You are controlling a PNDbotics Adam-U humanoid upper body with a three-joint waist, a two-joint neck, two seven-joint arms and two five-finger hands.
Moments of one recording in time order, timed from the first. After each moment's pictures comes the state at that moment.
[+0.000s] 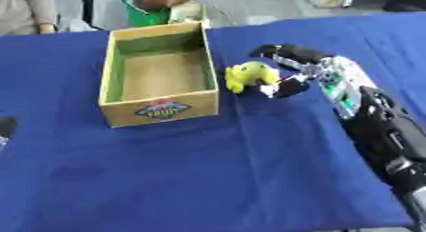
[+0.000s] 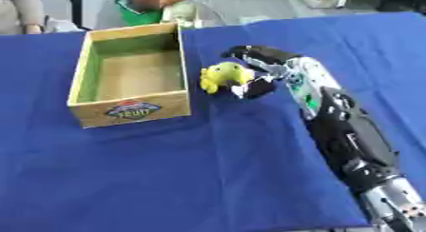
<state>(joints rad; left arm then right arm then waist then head) -0.12 0.24 0.17 -1.73 0.19 -0.08 0.16 -0.88 -0.34 0.14 -0.96 0.91 -0.42 0.39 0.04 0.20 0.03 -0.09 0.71</state>
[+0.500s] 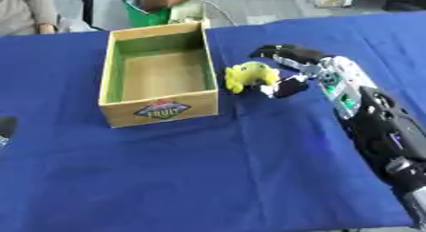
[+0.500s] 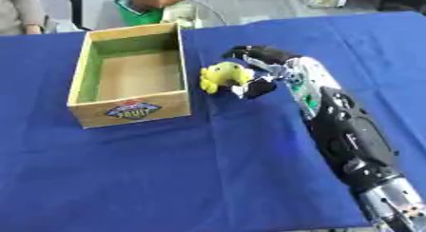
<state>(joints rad) -0.12 0.24 0.17 -1.73 0.19 -0.08 0.16 -0.88 -0.34 0.14 -0.96 0.92 -0.40 0.39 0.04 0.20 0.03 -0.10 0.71</state>
